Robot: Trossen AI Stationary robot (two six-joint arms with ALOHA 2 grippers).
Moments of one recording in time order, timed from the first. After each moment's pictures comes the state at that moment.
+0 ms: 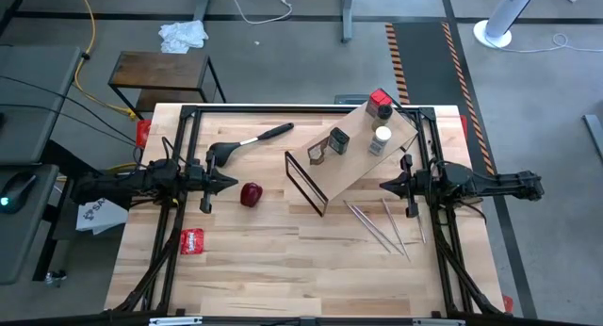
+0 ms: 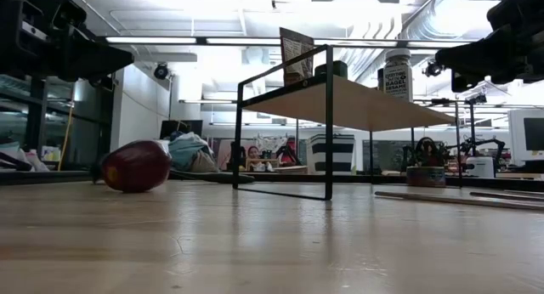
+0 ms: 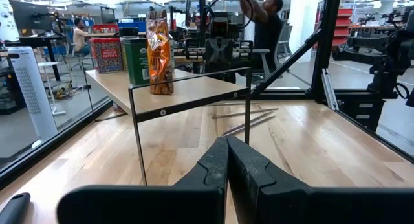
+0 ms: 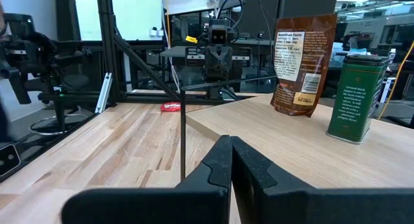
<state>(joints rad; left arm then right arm) 0.02 0.01 0.01 0.00 -0.01 0.03 0.07 0.01 0.01 0.02 0.06 -0.05</state>
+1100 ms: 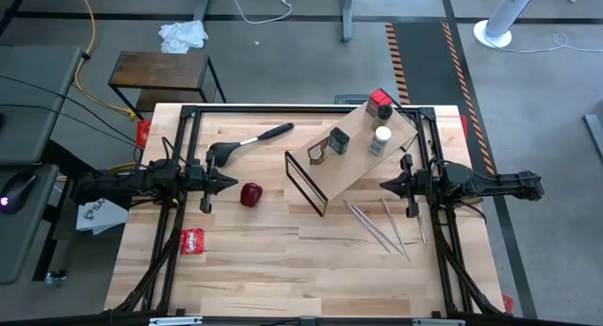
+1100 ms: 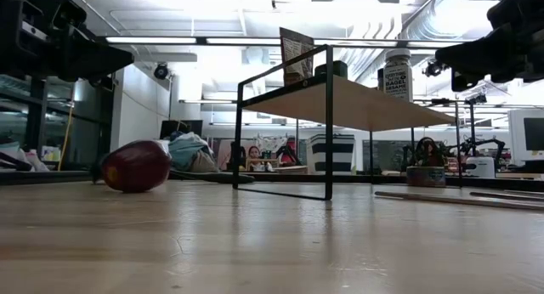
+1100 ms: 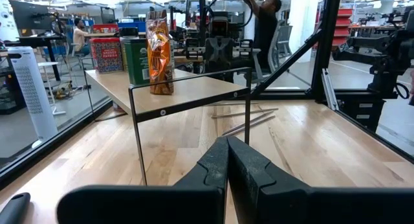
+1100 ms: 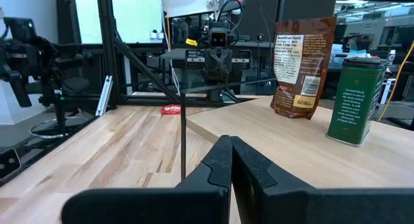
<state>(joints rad) 0.02 0.01 0.01 0.00 -0.01 0.03 0.07 0.01 0.01 0.05 0.05 -0.02</state>
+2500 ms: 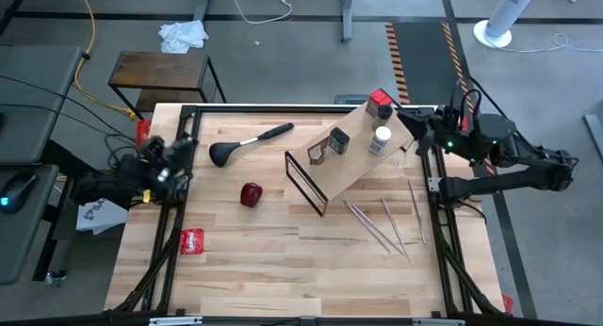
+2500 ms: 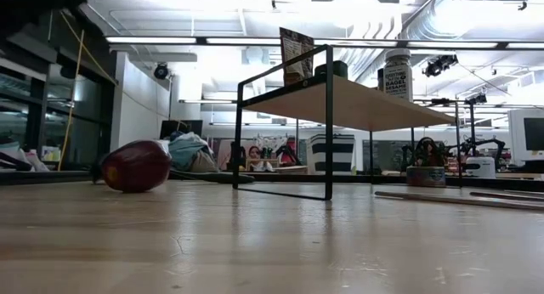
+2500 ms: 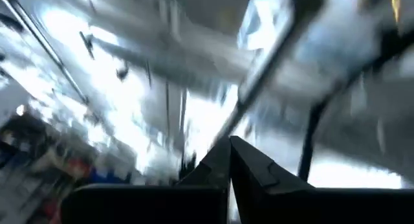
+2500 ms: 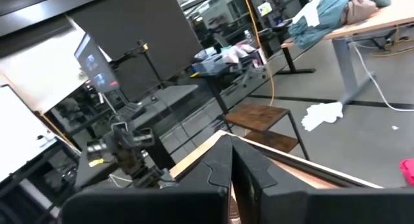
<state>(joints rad) 0.03 0.01 0.01 0.86 -0.23 -0.41 -0.03 0.65 0.96 -0.32 0.50 0.47</state>
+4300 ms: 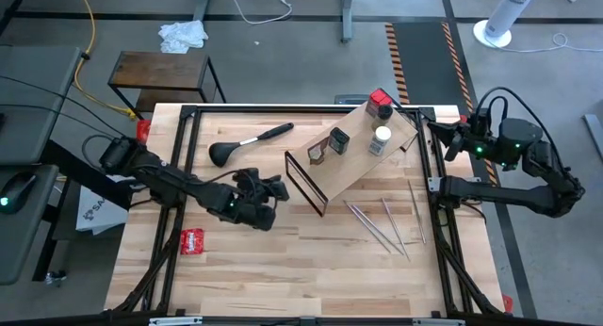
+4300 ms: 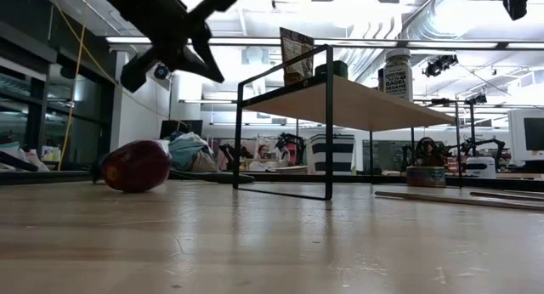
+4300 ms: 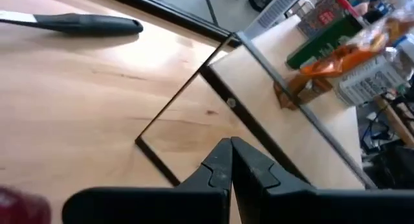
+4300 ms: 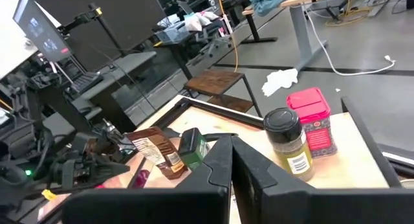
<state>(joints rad) -0.34 1.55 0.98 -0.39 -1.05 -1.64 -0.26 0.37 0.96 -0.80 0.32 0.50</state>
